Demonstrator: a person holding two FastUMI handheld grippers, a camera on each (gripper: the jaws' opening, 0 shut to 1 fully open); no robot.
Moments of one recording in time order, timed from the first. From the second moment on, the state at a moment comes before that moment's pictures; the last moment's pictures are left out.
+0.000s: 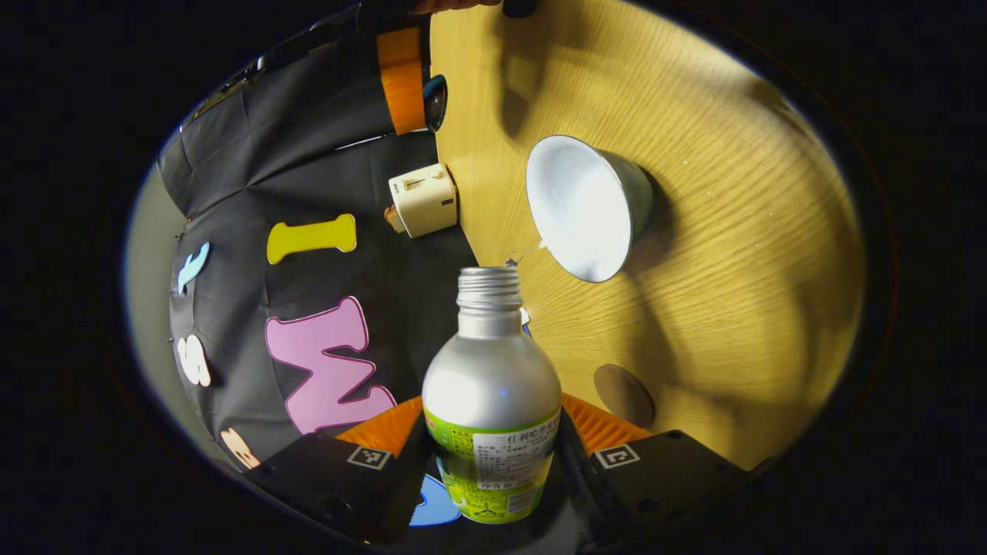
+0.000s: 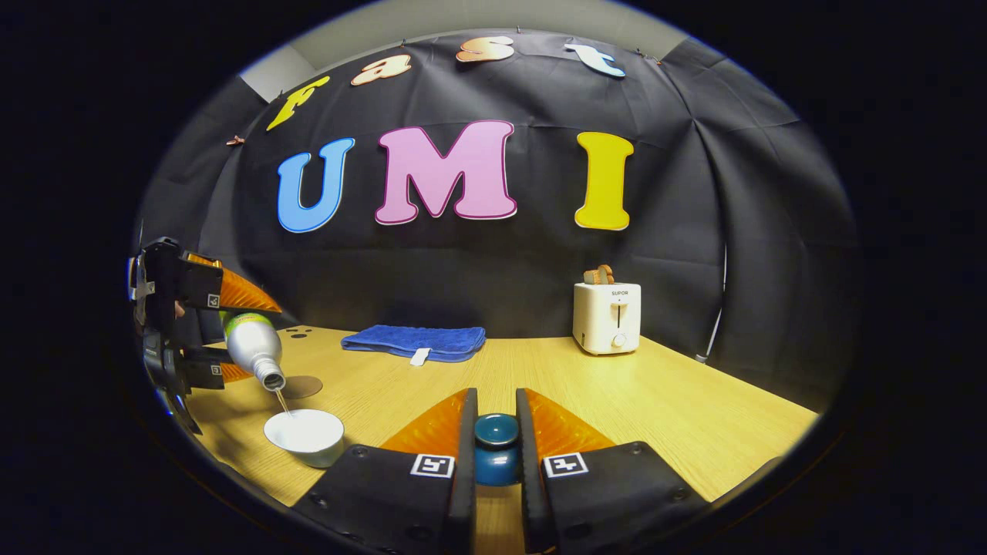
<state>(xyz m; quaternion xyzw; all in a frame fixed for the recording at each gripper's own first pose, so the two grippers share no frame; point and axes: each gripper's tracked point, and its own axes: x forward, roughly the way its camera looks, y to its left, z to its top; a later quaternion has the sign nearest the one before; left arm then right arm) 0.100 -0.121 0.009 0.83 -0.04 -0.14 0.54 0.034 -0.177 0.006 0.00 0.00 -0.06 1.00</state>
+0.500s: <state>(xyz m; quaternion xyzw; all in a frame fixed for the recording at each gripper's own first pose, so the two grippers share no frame) 0.102 -0.120 0.012 0.86 -0.04 -0.14 0.48 0.035 -0.177 0.006 0.00 0.00 -0.06 1.00</state>
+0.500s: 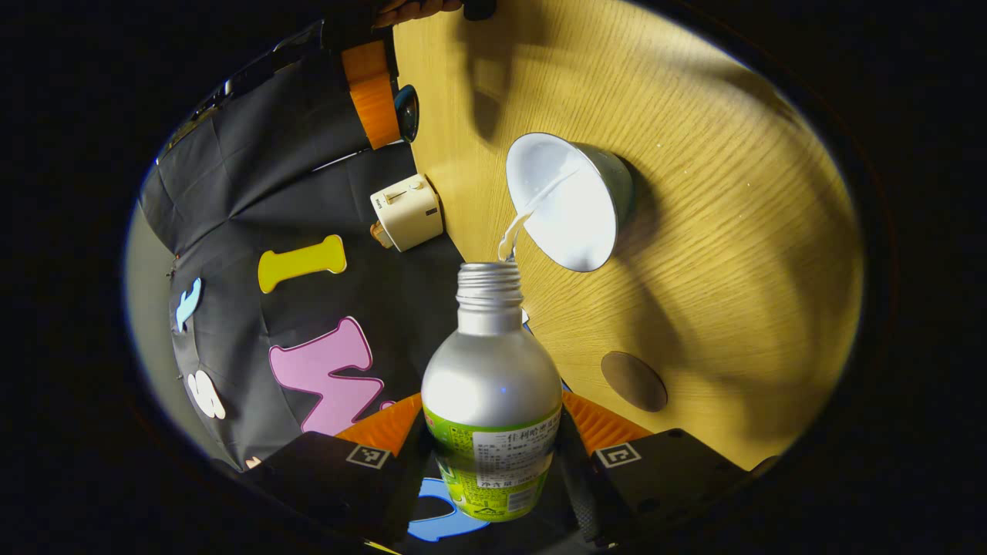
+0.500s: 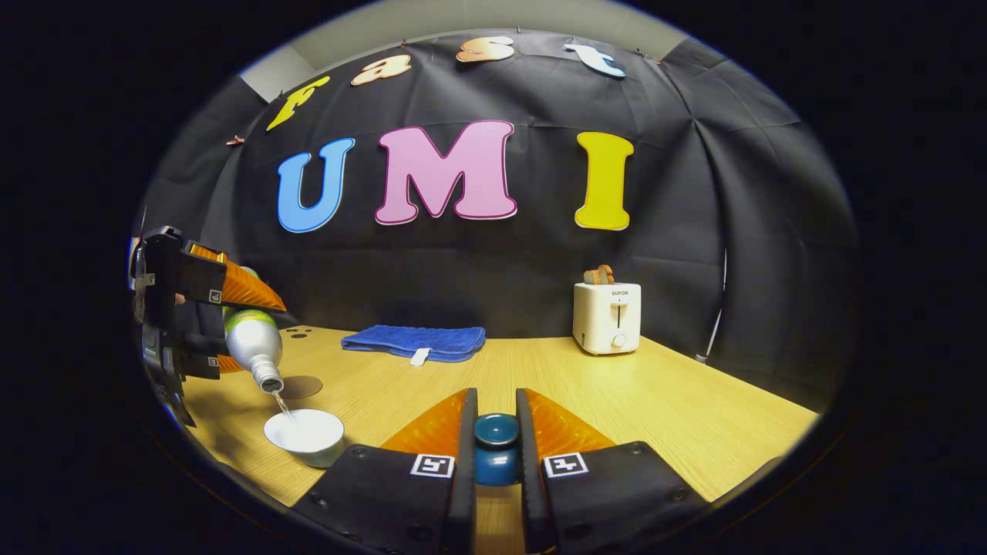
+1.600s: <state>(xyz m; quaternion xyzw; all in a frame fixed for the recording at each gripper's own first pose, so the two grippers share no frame) 0.107 -0.124 0.040 0.89 -0.05 -0.13 0.43 0.035 -0.177 0.006 0.00 0.00 -0.06 1.00</state>
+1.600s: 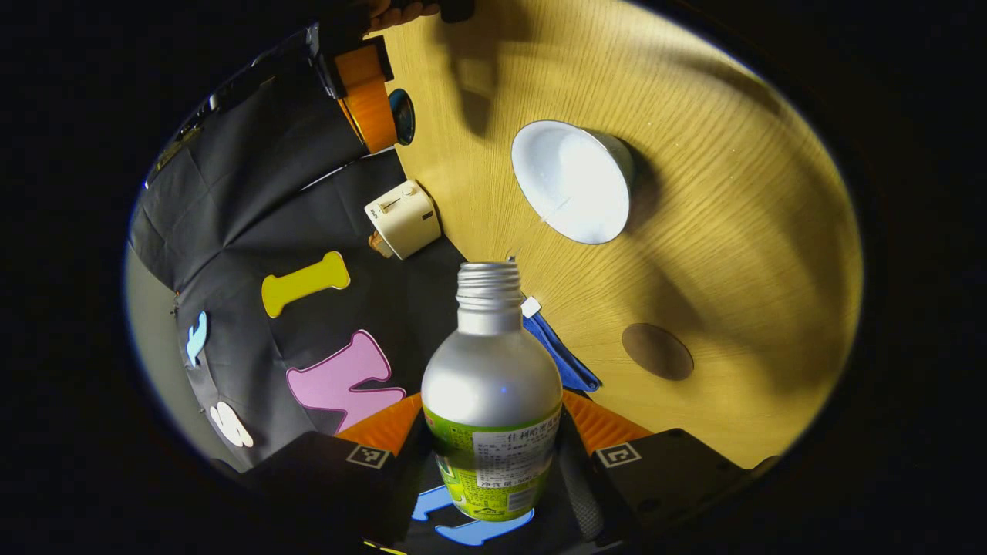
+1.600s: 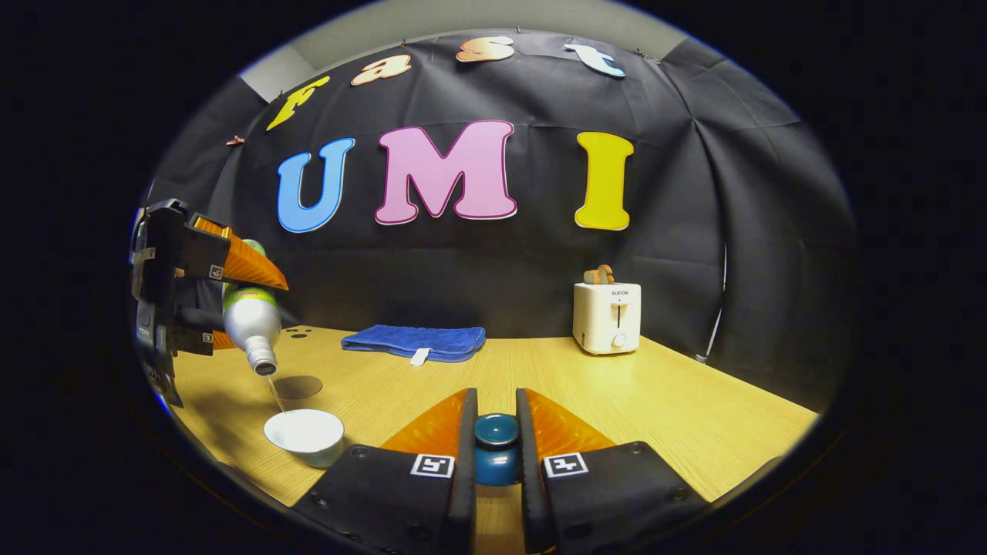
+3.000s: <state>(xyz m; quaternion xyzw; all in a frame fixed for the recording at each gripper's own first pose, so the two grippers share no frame) 0.106 -0.126 0.055 0.77 -0.08 -0.15 0.62 0.035 -0.177 0.007 0.00 0.00 -0.06 1.00</state>
